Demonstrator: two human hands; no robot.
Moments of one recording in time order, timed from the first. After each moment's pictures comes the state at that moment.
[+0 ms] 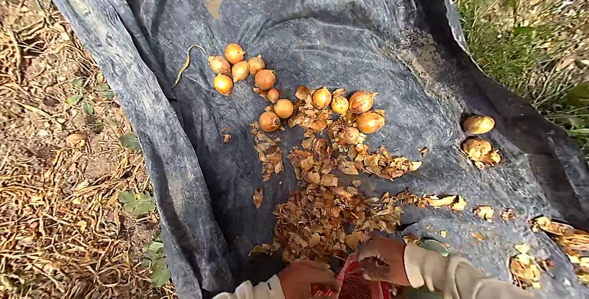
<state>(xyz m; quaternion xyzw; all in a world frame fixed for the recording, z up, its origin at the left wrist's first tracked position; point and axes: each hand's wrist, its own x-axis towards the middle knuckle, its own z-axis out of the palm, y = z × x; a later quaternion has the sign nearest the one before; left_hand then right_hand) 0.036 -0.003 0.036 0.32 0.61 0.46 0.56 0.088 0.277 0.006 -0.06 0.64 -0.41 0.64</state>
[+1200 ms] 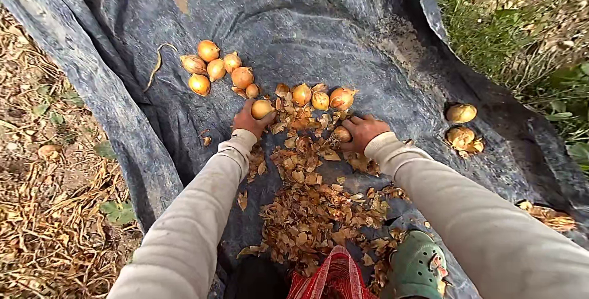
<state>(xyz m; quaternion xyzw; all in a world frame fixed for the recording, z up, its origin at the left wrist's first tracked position) -0.231 0.098 -0.071 0.06 0.92 0.21 0.31 -0.070 0.367 -0.058 0.08 0.91 -0.10 0.38</state>
